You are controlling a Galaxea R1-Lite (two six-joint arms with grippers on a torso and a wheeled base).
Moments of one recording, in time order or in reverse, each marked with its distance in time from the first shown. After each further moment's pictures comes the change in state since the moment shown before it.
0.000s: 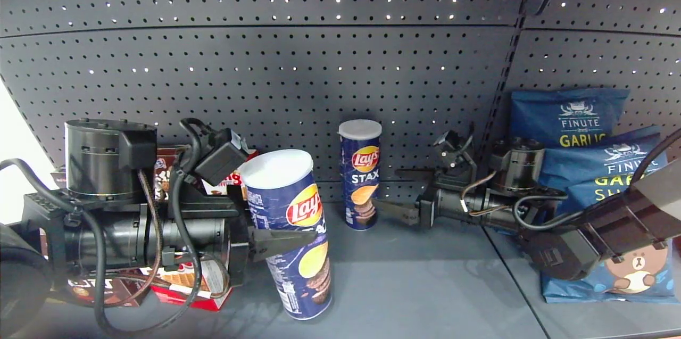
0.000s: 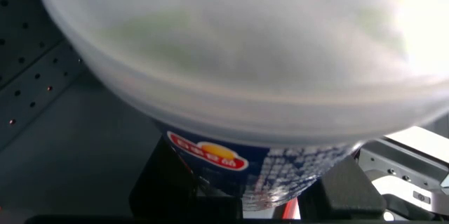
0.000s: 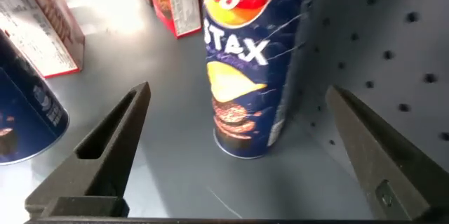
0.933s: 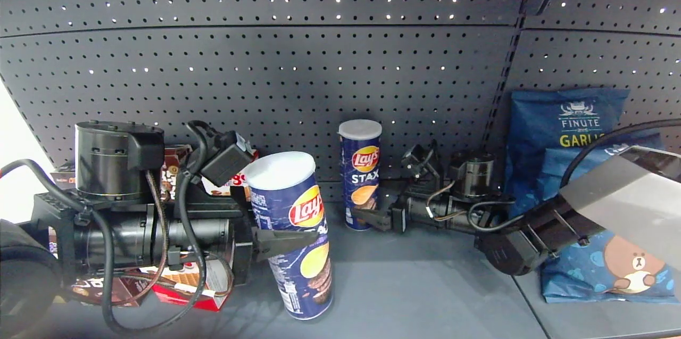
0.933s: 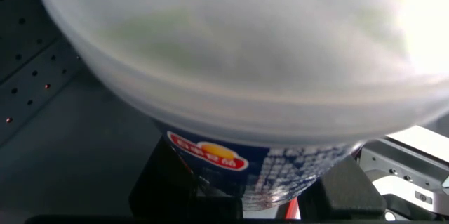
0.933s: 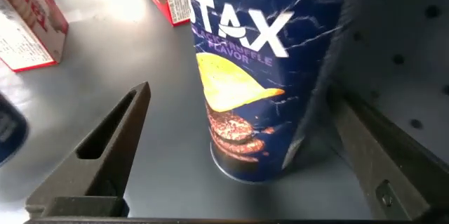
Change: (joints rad) left arm 0.001 0.018 -0.001 -0.007 0.000 0.000; right arm 0.039 0.179 -0.148 -0.003 -0.005 0.004
